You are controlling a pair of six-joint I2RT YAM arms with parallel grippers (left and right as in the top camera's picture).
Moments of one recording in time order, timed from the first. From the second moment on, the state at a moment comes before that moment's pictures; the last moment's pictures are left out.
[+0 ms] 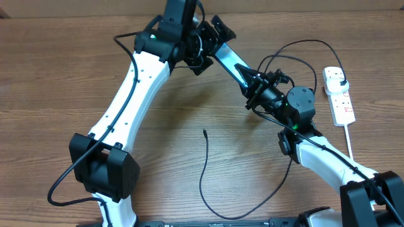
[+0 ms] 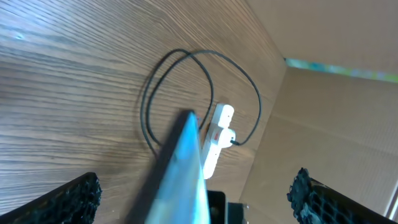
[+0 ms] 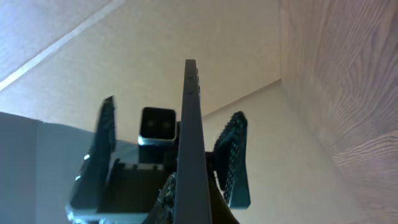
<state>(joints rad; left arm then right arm) -0.40 1.96 1.92 -0.77 0.47 -1.12 0.28 1.49 0.63 0.86 -0.45 2.09</state>
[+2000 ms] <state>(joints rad) -0.47 1.96 1.88 -0.67 0.42 -1.10 0.28 1.49 0.63 0.95 -0.42 2.09</state>
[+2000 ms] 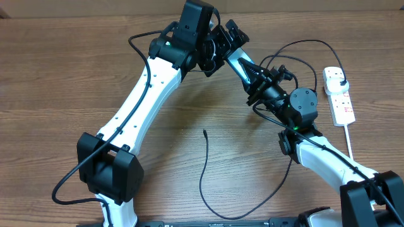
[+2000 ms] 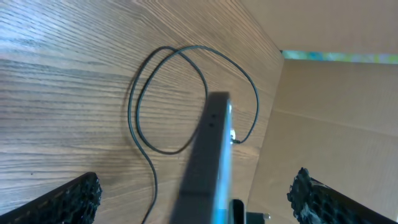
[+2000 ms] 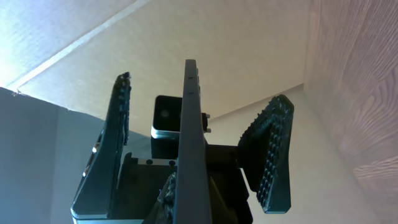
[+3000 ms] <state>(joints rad) -0.46 1.96 1.87 -0.65 0.40 -1.15 0.27 1.50 0.63 1.00 -0.40 2.09</state>
